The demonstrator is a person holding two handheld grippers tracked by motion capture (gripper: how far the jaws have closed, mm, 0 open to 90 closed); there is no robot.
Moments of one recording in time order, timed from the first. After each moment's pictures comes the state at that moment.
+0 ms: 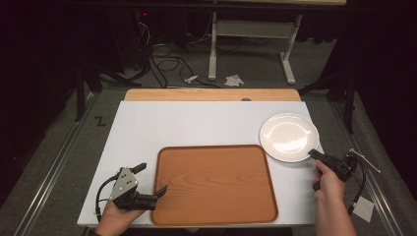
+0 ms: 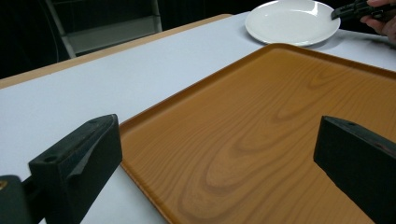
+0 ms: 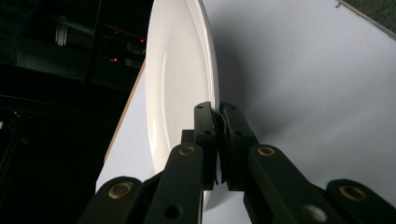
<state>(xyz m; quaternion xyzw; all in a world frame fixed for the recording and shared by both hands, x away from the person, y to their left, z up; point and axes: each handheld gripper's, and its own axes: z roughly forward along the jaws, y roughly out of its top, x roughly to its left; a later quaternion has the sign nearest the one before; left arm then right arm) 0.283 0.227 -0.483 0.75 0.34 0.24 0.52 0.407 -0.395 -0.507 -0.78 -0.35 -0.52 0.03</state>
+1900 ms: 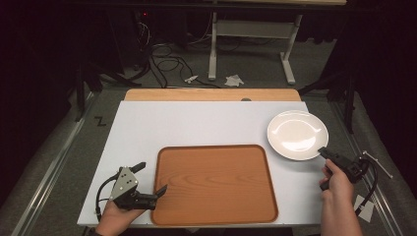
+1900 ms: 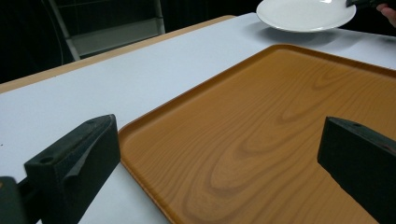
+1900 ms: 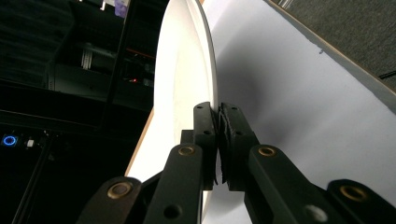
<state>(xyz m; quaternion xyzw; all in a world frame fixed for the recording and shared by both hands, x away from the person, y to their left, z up) 0.284 0.227 -0.482 0.74 0.34 0.25 0.52 0.396 -0.414 -0.497 -0.76 -0.32 -0.56 0.02</state>
